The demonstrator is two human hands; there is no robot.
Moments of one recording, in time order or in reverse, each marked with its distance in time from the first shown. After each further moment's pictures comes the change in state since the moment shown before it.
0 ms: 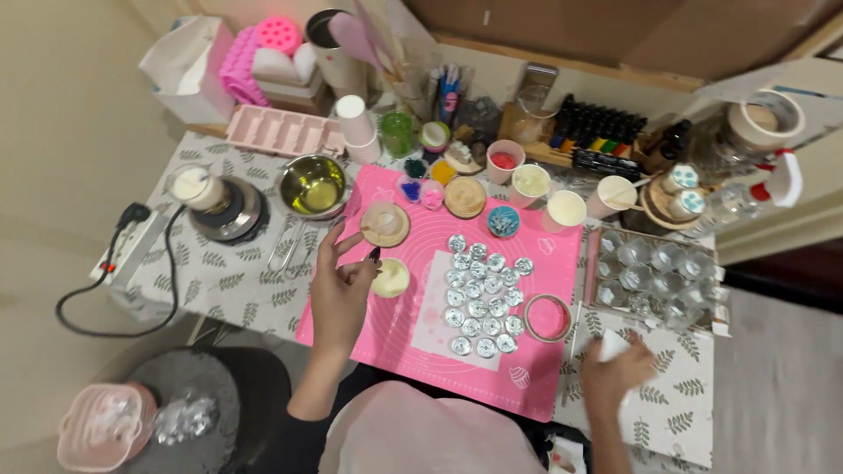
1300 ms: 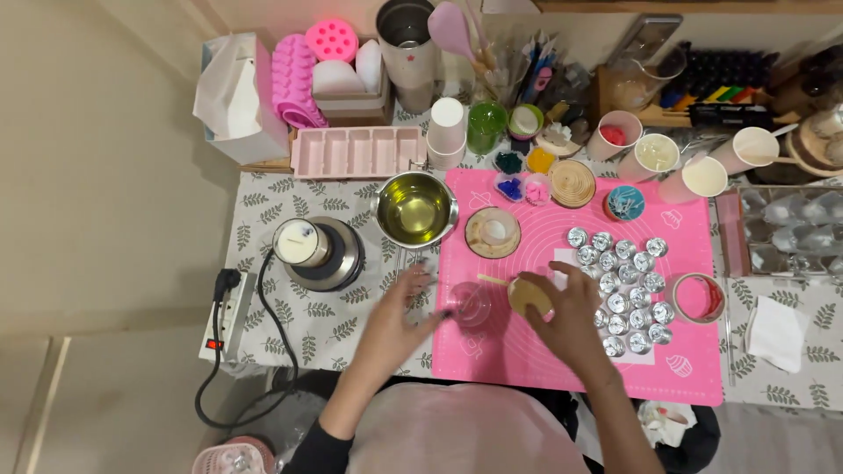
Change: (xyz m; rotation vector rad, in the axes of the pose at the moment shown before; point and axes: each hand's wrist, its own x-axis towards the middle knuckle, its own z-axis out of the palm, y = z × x) left_hand 0.113 -0.075 -0.171 0.242 -0.649 -0.114; right_hand -0.074 -0.400 -0.006 0.163 -0.546 -0.372
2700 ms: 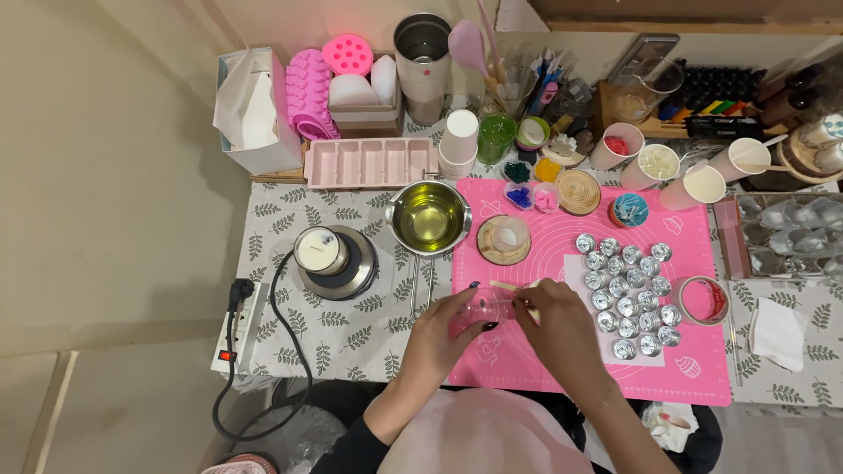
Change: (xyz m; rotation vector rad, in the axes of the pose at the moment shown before) left_hand -0.010 -0.002 0.021 0.071 -0.005 0.093; right_hand 0.008 -0.089 -0.019 -0.038 0.019 -0.083
